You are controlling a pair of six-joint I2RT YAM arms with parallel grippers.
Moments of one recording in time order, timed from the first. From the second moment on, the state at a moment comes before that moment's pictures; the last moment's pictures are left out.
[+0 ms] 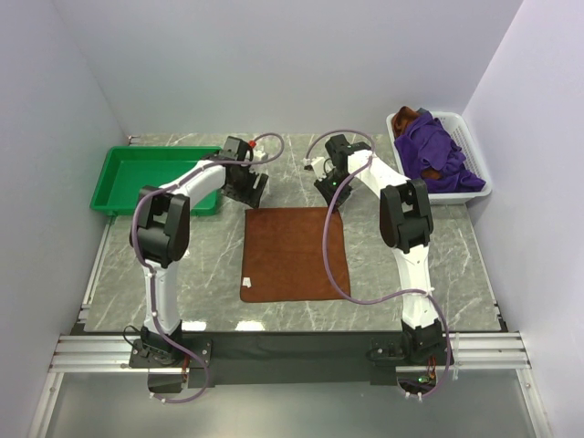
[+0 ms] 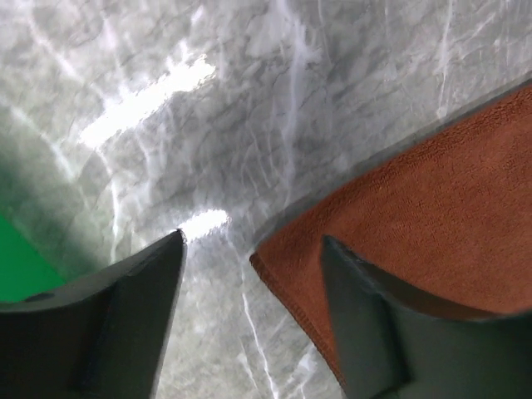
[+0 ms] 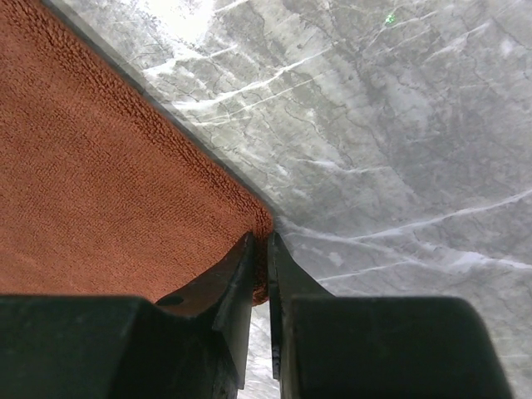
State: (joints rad) left arm -0.33 2.07 1.60 -0.61 0.13 0.09; right arm 0.34 2.33 1.94 -0.99 -0.24 -0.46
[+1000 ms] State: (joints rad) left arm -0.33 2.15 1.63 -0.65 0.15 0.10; right arm 0.35 2.31 1.90 -0.96 -0.23 -0.46
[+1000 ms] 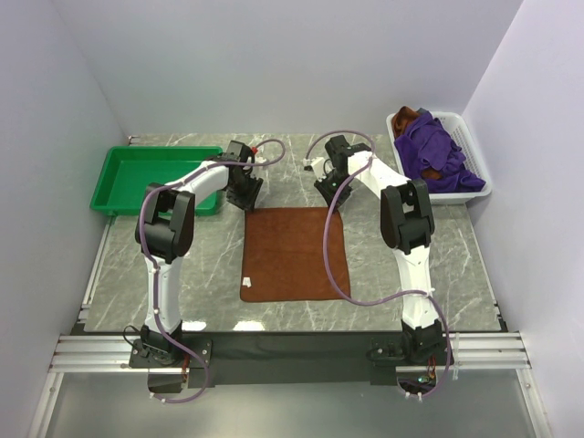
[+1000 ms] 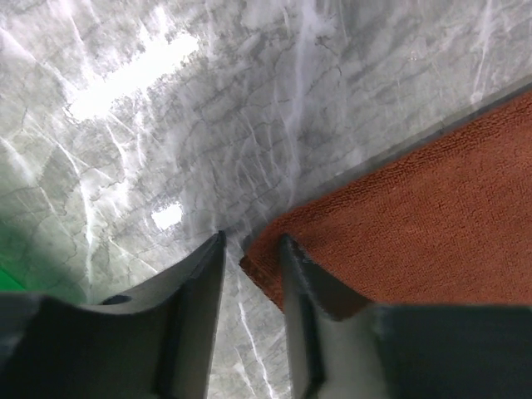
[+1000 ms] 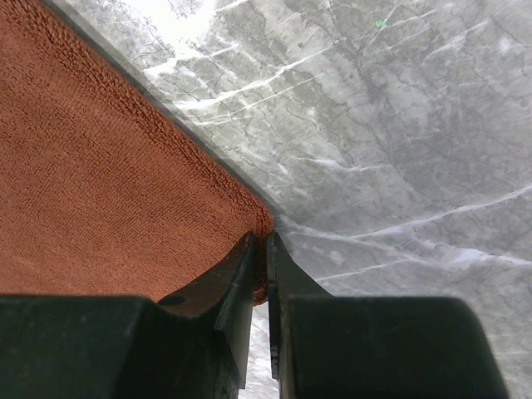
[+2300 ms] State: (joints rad) left arm -0.34 2.11 1.58 -0.43 -0.02 0.06; right arm 0.35 2.27 1.88 -0.75 -0.06 -0.42
